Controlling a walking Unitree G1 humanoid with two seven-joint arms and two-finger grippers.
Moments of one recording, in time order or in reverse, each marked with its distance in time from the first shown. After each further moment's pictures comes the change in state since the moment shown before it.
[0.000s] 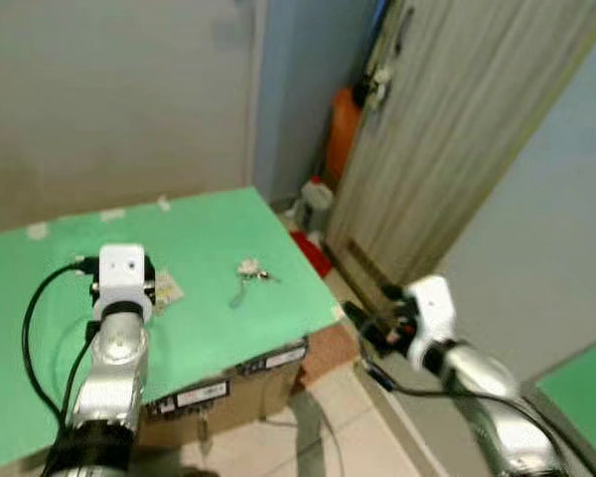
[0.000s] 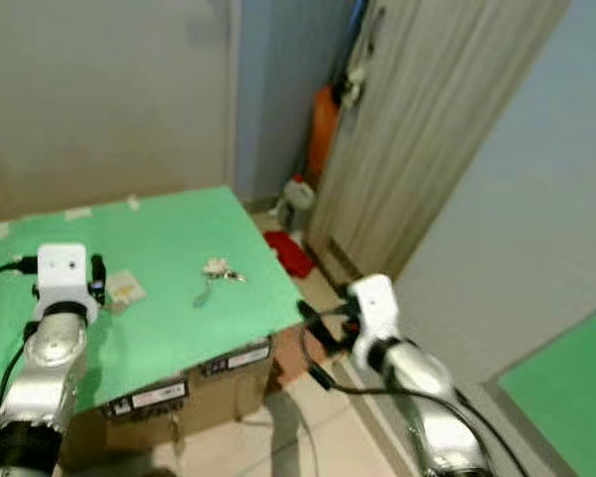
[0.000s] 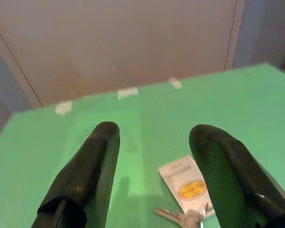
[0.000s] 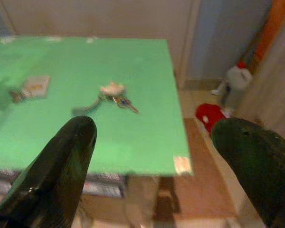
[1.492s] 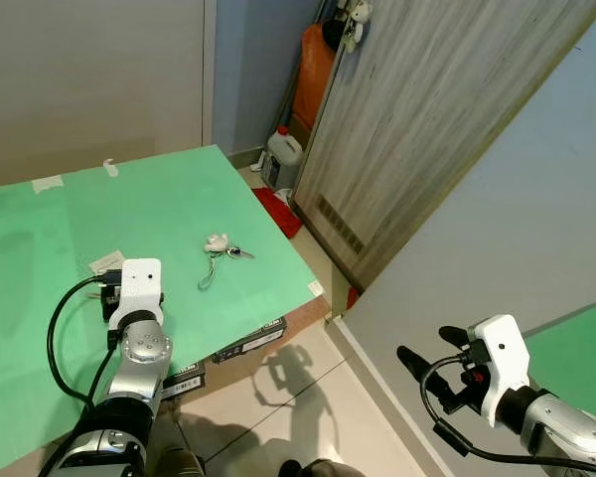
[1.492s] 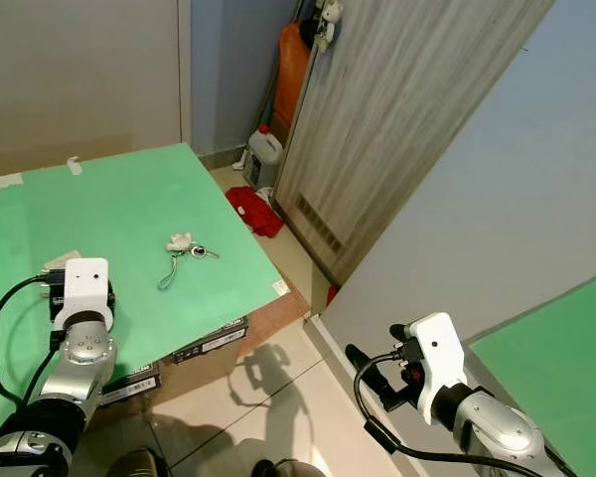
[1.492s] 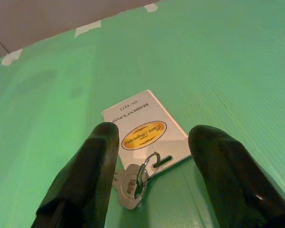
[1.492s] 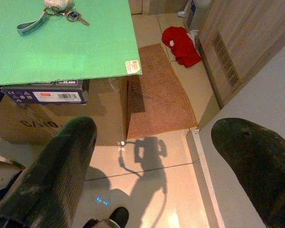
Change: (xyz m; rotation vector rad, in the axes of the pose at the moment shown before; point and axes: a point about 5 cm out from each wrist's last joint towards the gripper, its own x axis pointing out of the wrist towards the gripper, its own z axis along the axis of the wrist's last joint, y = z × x) left arm 0.006 -0.016 -0.028 0.095 0.066 0.147; right arm -0.075 -0.009 0.002 -0.011 0.156 -0.048
